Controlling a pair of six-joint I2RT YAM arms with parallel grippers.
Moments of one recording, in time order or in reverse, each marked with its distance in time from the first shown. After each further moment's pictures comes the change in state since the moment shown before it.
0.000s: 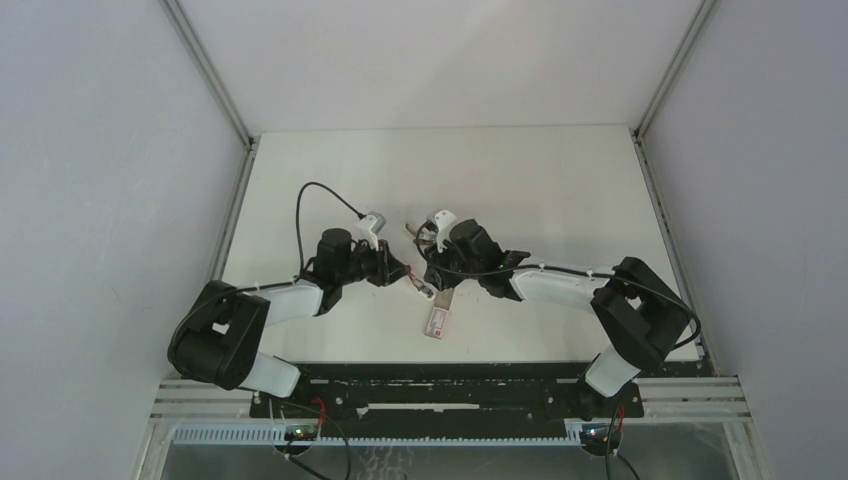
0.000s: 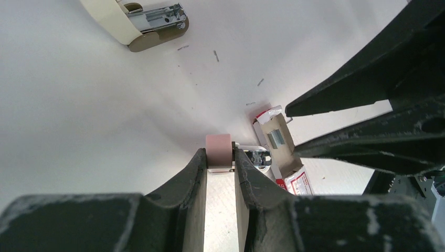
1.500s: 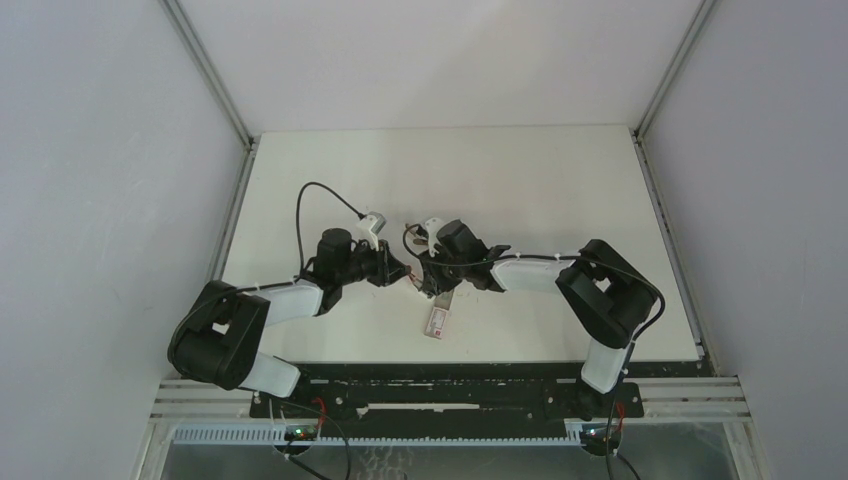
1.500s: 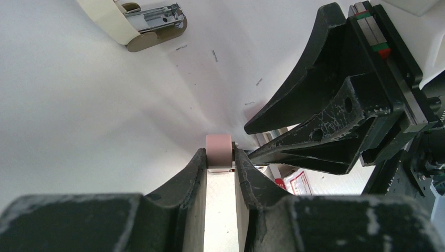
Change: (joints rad) left arm -0.001 0.000 0.000 0.000 0.003 0.001; right arm -0.009 0.185 0.098 -0.072 -0.063 0.017
